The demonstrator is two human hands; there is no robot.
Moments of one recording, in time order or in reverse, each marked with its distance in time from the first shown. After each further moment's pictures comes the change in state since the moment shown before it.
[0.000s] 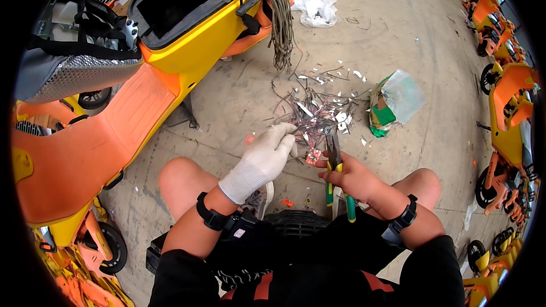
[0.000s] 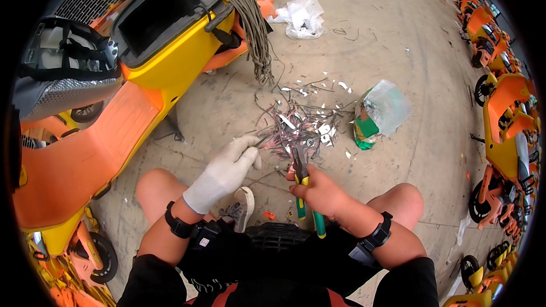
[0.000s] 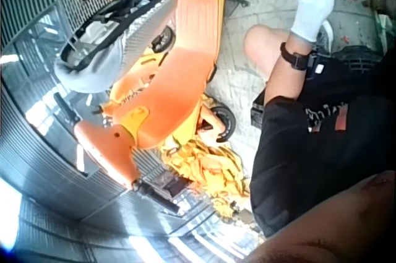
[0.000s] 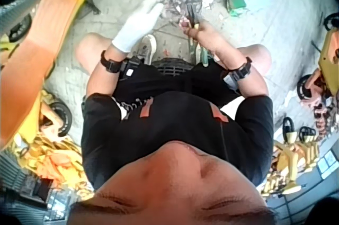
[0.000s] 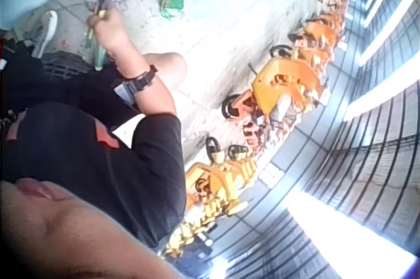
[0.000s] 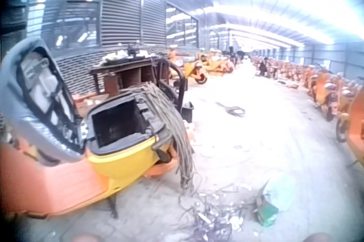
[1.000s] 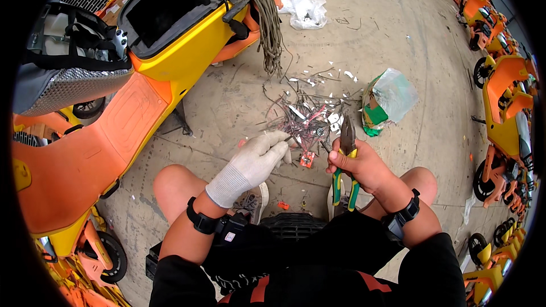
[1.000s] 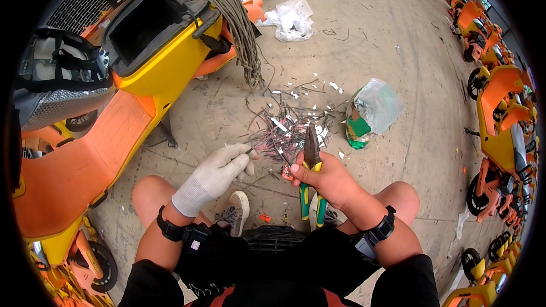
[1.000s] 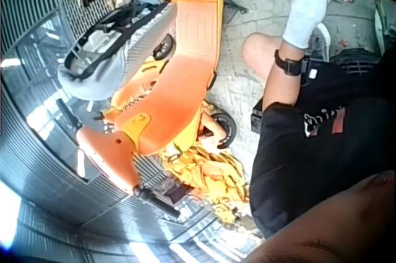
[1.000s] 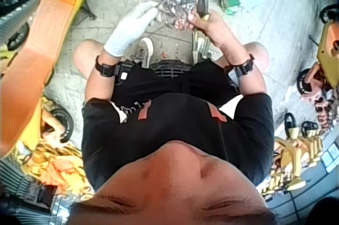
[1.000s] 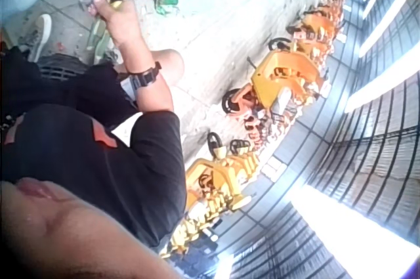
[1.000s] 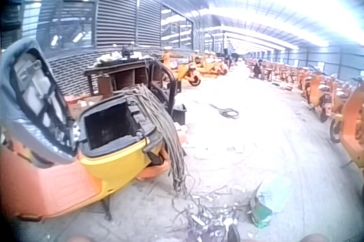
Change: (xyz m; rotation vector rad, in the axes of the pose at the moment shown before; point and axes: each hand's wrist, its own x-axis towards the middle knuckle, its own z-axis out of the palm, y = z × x) left_hand 0.000 0.009 -0.010 -0.185 -0.198 -0.066; right_hand -0.015 -0.038 -0.021 0.246 0.027 -0.213
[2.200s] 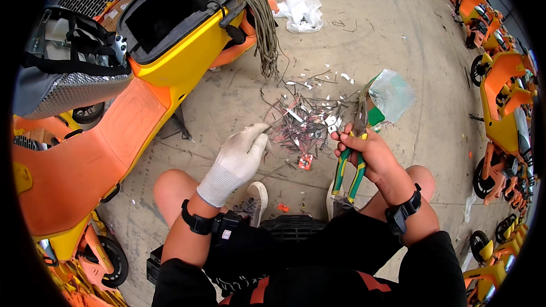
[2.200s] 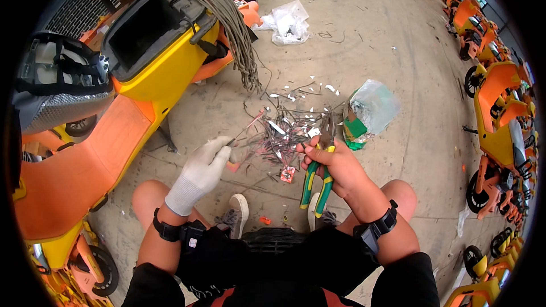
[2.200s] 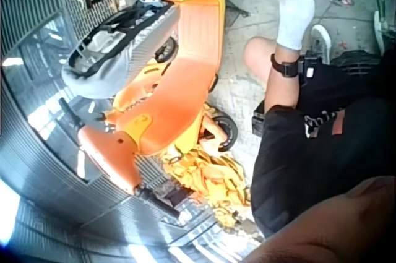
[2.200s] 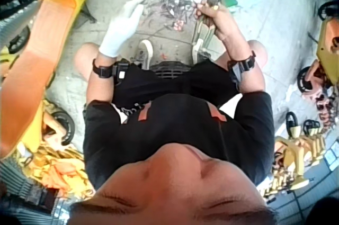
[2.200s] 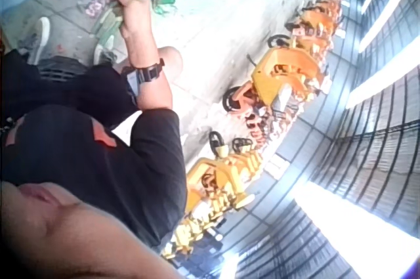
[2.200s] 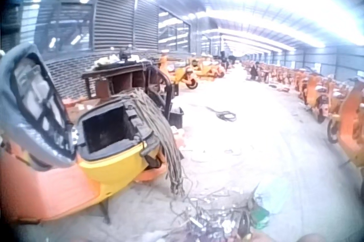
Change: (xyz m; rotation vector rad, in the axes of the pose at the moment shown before) left_hand -0.008 0.004 -0.016 0.319 0.262 0.096; right_hand 0.009 -0.009 -0.024 0.305 0.180 0.004
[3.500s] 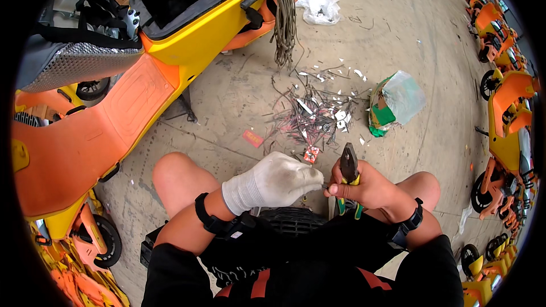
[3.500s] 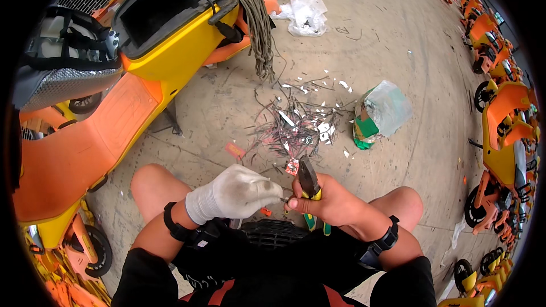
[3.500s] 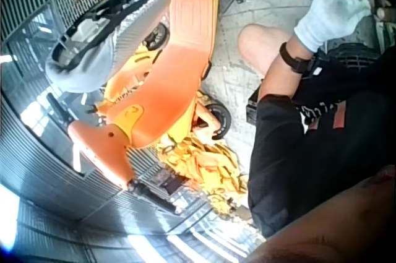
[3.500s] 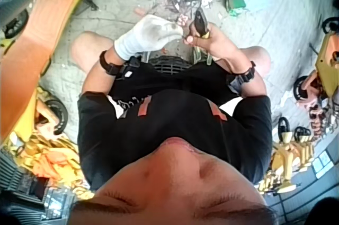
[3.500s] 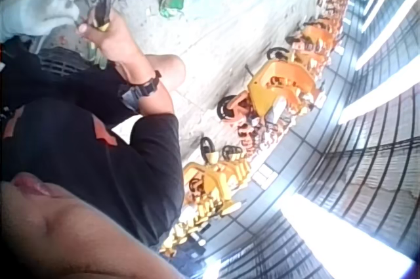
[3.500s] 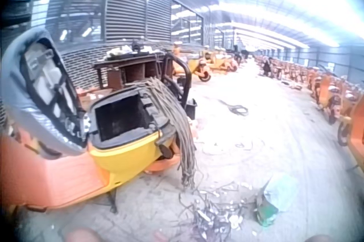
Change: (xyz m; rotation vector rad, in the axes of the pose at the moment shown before) left_hand -0.020 0.000 0.037 0.086 -0.143 0.912; right_hand -0.044 0.017 0.033 -0.424 -0.430 0.141
